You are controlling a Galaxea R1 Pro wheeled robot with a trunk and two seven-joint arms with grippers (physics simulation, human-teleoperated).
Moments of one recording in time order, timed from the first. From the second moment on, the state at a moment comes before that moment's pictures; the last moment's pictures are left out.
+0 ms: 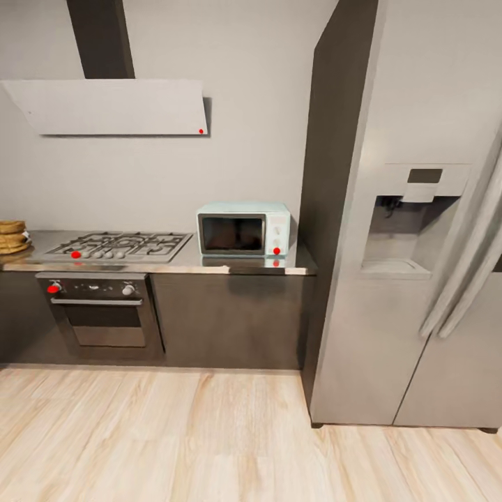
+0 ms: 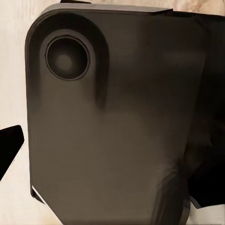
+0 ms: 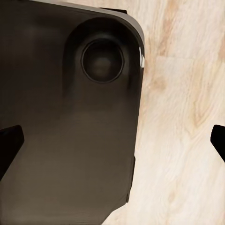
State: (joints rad) left arm 0.00 -0.05 0.02 -0.03 0.08 -0.02 0.00; right arm 0.00 -0.01 0.08 0.01 0.00 -0.09 -0.05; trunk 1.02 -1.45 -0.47
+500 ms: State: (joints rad) left arm 0.00 -0.05 0.02 -0.03 0.08 -0.02 0.00; right arm 0.00 -0.01 0.08 0.01 0.00 -0.09 -0.05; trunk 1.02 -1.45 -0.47
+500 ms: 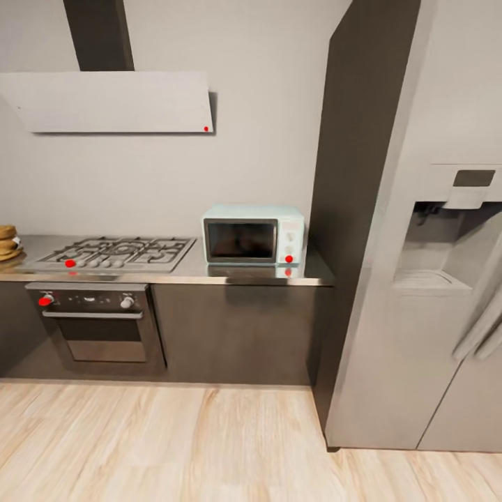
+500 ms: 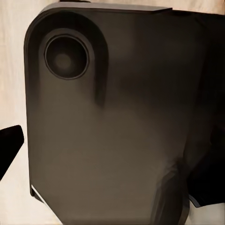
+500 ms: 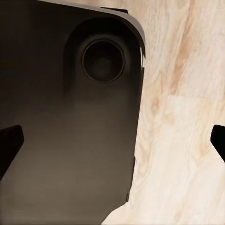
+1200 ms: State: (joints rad) left arm 0.00 -0.05 0.02 -0.03 0.08 -0.01 0.00; right arm 0.00 -0.01 0.08 0.01 0.00 -0.09 -0.05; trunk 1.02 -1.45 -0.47
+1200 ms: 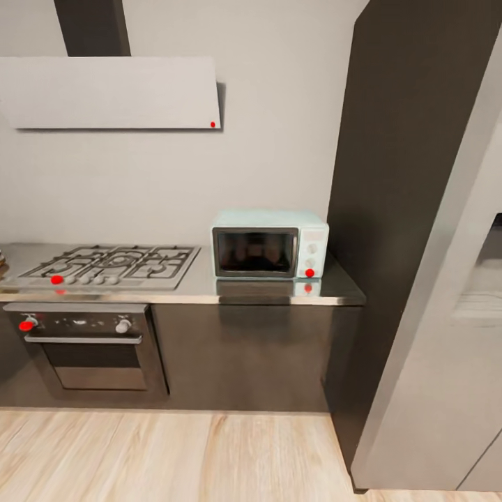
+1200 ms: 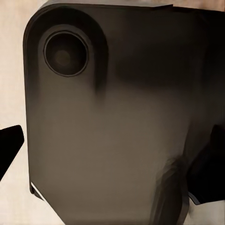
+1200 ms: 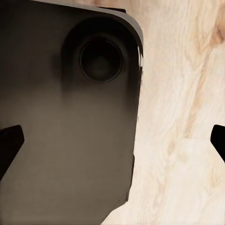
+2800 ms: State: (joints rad) left arm 0.00 -0.05 0.02 -0.03 0.08 -0.02 0.01; right arm 0.00 -0.01 0.08 -0.04 0.01 -0.09 -0.04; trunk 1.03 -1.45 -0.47
